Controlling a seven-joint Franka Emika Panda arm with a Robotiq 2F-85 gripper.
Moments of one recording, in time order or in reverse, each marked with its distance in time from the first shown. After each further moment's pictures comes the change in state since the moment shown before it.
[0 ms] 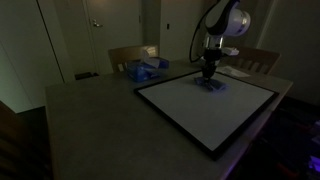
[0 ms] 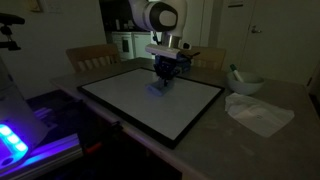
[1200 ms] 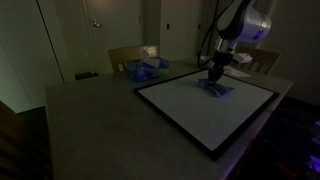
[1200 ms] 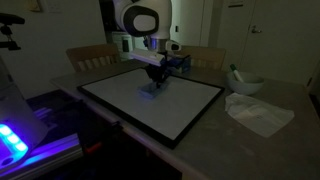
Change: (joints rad) arm -0.046 -0.112 0.069 -0.270 0.184 0.312 -0.087
